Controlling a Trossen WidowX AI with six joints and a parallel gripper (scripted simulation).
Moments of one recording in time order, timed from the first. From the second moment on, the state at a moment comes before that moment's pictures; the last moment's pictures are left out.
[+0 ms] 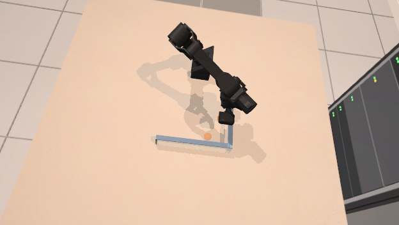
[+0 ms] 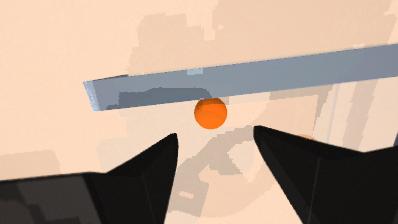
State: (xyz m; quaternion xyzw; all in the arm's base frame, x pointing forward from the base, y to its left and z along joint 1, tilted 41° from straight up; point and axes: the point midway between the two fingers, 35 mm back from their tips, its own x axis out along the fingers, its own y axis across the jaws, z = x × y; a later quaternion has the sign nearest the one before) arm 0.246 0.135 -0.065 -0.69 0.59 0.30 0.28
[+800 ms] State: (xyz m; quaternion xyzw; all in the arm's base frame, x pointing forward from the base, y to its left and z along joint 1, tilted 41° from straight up) arm 0.253 0.116 -0.090 -0.69 0.59 0.31 0.28
